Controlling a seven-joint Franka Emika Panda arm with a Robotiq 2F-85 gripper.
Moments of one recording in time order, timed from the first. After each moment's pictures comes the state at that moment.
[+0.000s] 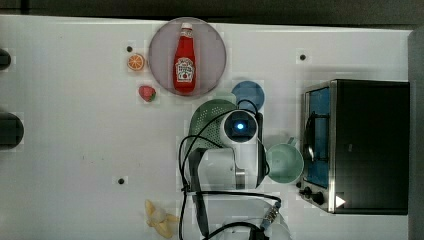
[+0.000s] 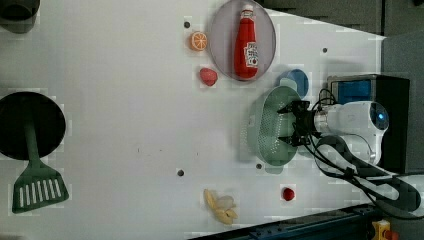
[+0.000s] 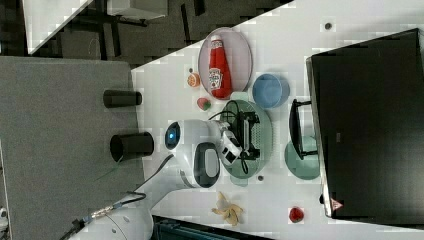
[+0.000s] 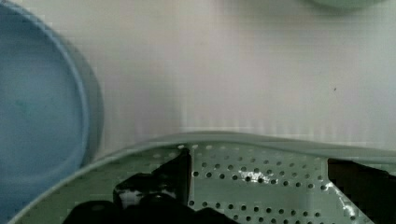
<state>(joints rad) -0.22 0.43 0.09 -2.36 -0.22 1.11 0.90</state>
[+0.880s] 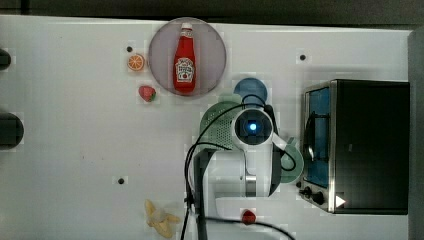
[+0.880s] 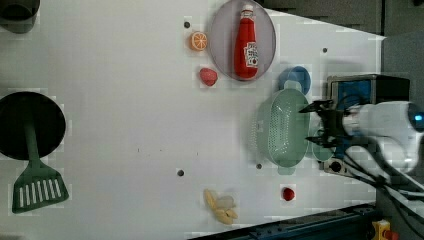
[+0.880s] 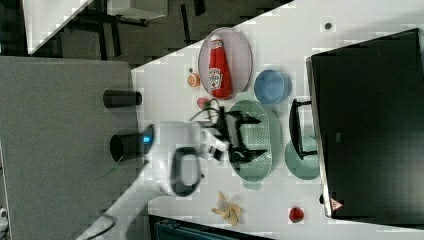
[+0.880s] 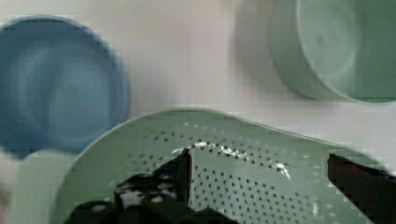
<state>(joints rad) -0.26 0.20 0.10 -2.37 -0.23 0.92 0.59</state>
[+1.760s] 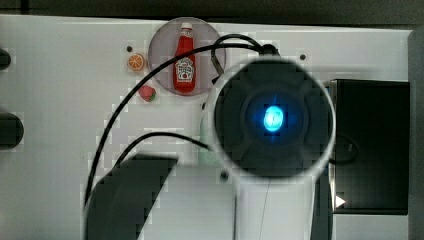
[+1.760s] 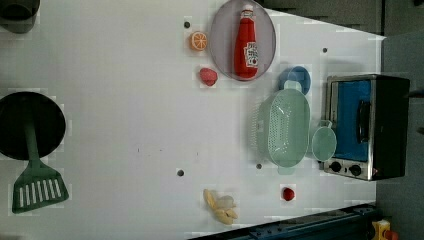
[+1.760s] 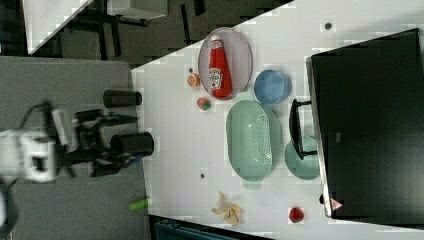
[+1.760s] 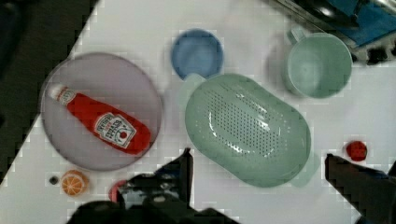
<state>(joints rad) -0.22 -0.18 0.17 -1.82 -0.03 0.14 0.20</state>
